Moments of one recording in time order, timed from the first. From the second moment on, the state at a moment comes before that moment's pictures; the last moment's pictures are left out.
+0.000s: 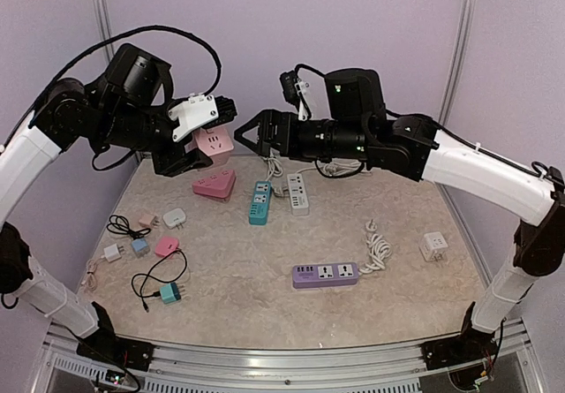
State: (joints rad) left arm -0.90 1.41 1.85 -1.14 -0.23 0.61; right arm 1.02 1.64 1.69 -0.27 -0.07 0.59
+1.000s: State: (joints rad) left arm -0.91 1.42 1.93 -1.34 0.12 0.67; right arm 1.03 1.48 1.42 -0.01 -0.50 -0.10
